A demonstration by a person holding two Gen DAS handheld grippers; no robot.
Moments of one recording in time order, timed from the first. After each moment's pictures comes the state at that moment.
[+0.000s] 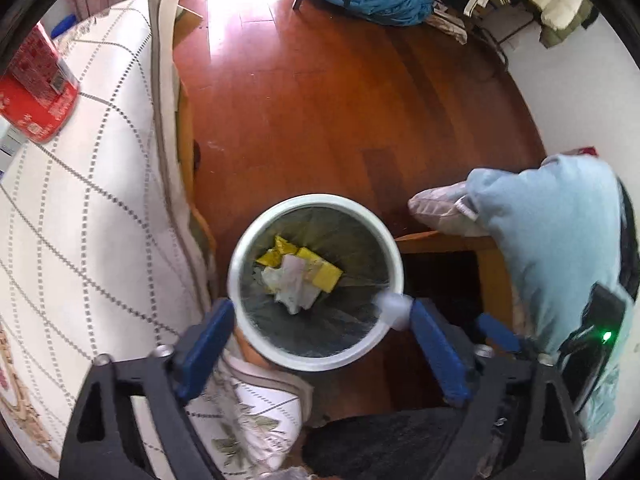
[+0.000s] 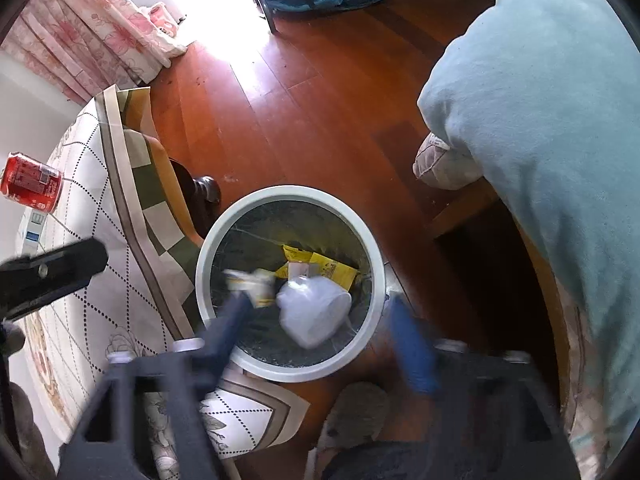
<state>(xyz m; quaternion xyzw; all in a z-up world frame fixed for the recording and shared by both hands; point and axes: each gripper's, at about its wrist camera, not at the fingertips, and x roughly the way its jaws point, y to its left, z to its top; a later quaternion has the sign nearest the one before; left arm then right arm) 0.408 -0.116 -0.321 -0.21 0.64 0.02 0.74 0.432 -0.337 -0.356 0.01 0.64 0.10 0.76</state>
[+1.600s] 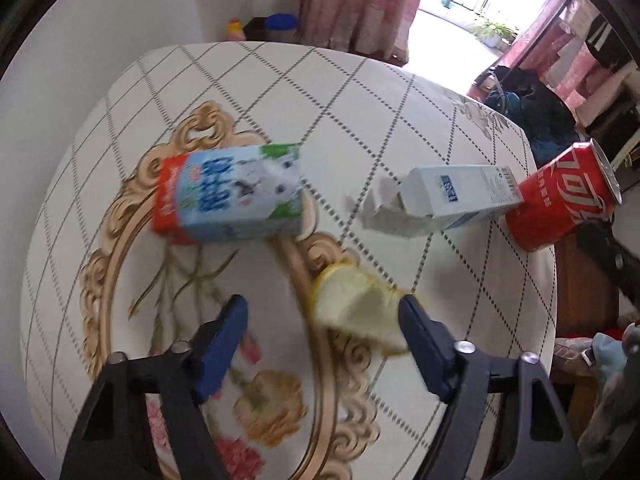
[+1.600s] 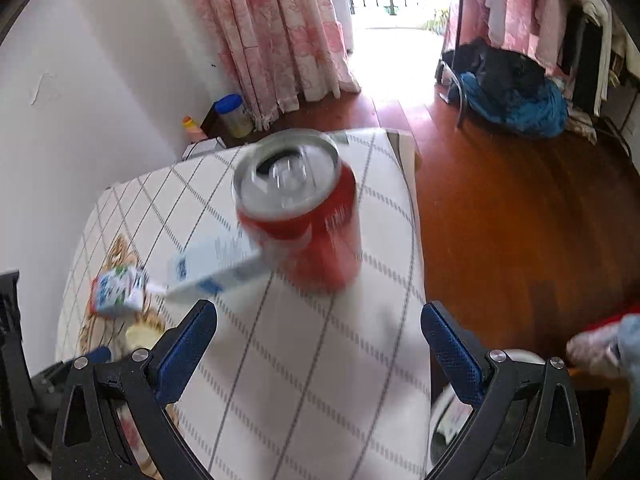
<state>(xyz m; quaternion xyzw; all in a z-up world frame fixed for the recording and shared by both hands) 0.266 0.191 -0.333 -0.26 0.52 0.27 0.76 0.424 0.040 -0.290 -0.09 0.51 0.30 0.80</state>
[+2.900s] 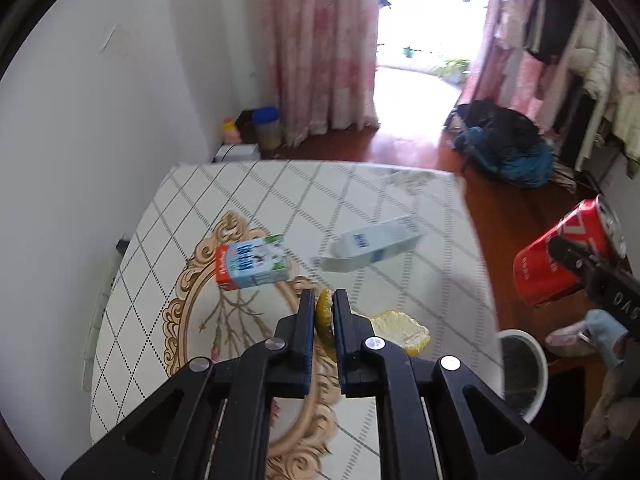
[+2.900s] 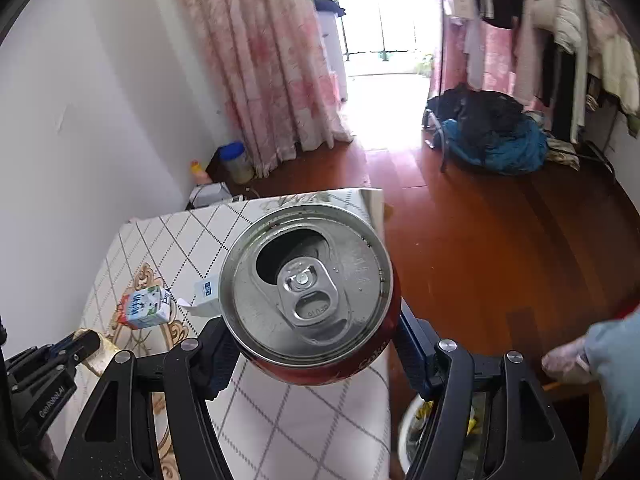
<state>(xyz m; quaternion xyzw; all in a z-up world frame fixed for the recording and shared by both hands) 0.229 0.114 -0.205 -0.15 0.44 0.28 0.84 0.382 -0.032 -0.204 -0.06 0.44 0.30 0.85</state>
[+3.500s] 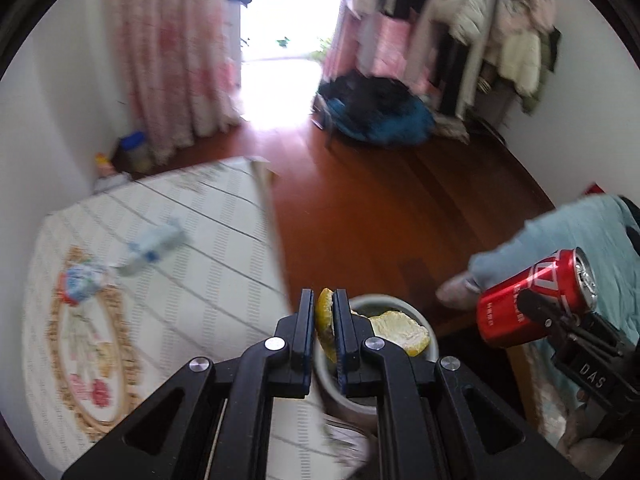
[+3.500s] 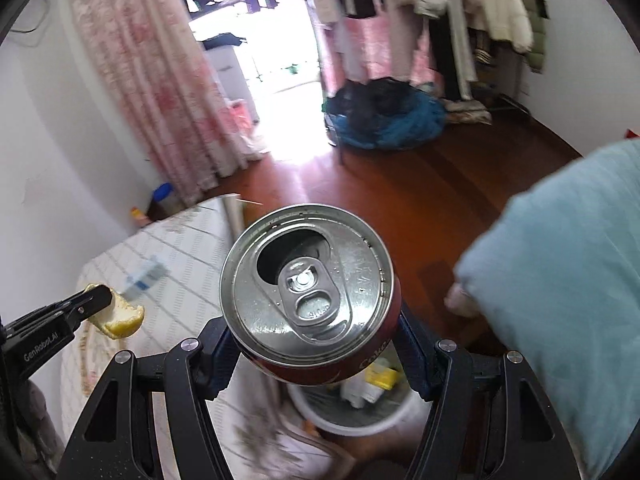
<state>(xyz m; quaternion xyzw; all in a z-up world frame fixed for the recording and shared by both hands) 0.323 -0.077 -0.195 -0.13 0.46 0.09 0.87 0.368 -0.284 -0.173 0.01 0.44 0.18 0.88</state>
